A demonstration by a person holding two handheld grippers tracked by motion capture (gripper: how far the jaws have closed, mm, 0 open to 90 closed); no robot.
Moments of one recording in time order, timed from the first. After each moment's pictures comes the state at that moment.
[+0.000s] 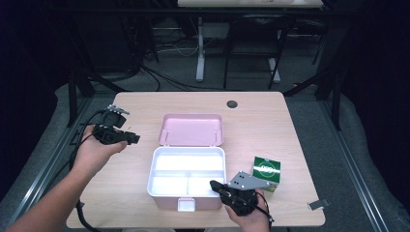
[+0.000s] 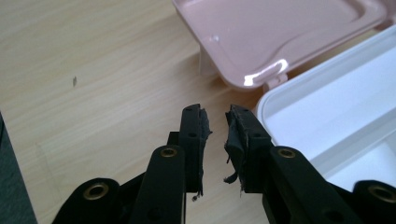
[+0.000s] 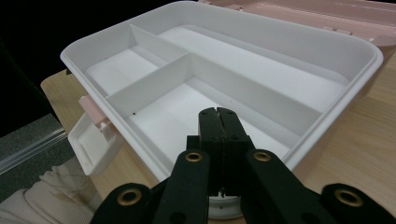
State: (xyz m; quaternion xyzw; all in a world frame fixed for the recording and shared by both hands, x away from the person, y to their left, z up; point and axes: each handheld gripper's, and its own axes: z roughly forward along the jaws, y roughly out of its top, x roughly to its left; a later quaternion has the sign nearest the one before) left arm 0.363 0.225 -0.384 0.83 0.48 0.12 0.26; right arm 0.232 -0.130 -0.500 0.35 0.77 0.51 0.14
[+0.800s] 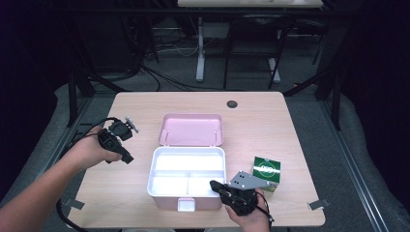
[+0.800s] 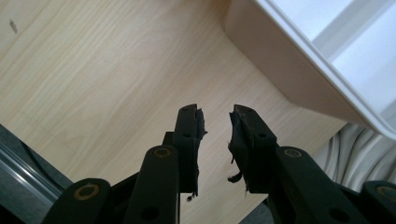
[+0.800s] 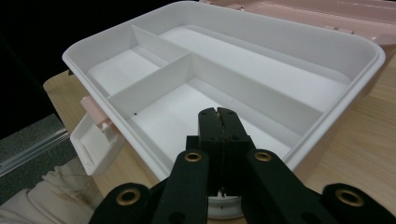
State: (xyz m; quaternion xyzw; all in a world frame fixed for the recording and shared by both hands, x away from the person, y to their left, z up) left arm 0.367 0.219 -0.402 0.94 0.33 0.03 0.08; right arm 0.233 -0.131 -0.500 0.35 0.77 0.51 0.14
